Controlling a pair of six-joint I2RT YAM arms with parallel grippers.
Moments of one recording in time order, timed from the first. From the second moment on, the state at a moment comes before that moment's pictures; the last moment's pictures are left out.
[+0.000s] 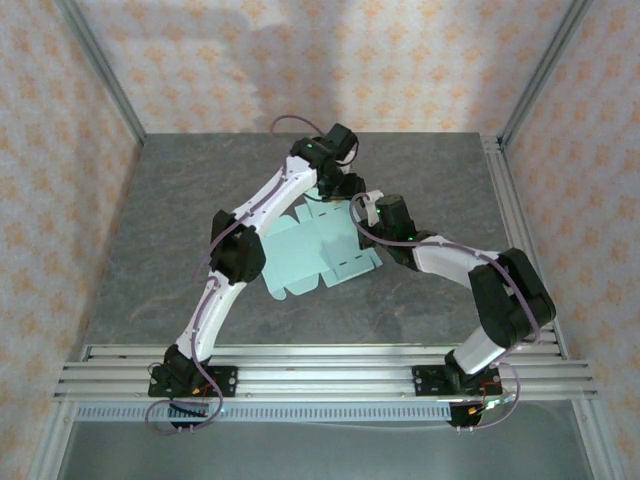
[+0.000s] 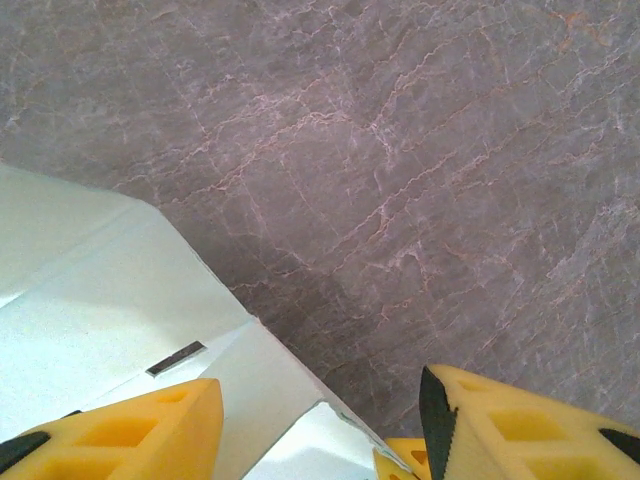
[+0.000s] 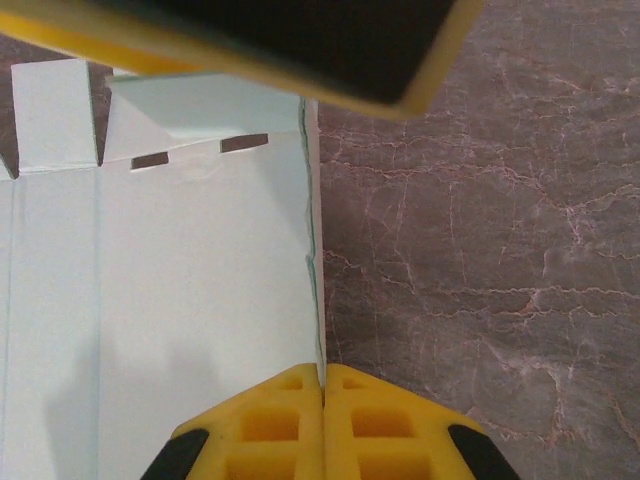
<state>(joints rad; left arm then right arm) -0.55 2.45 2.50 -1.18 0.21 -0.50 0.48 1.58 0.83 0.07 -0.06 0.11</state>
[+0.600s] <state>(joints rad) -0.56 2.45 2.36 -1.12 0.24 -0.58 0.49 1.61 0.83 0.04 -0.05 0.11</state>
